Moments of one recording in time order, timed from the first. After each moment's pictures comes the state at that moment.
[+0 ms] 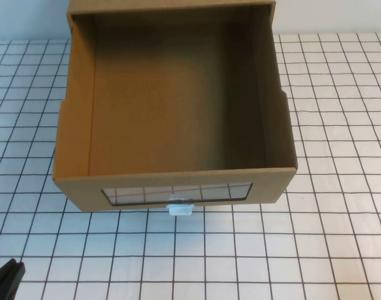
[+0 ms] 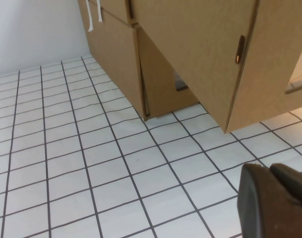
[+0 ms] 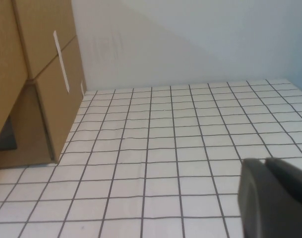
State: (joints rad) right arm 0.05 -0.01 0.02 -0.02 0.10 0.14; left arm -0.28 0.03 0.03 -0.34 0.20 0.48
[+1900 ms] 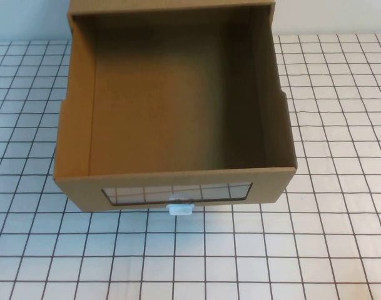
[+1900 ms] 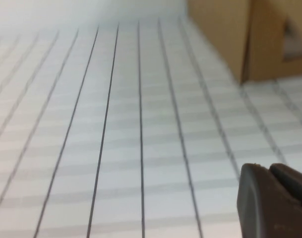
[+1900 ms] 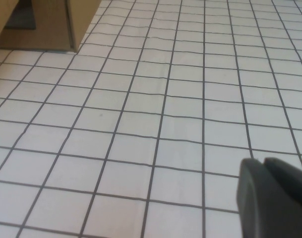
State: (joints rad) right arm 0.05 -0.01 0.02 0.24 0.37 -0.23; left arm -0.04 -0.01 0.03 -0.07 0.30 0.18
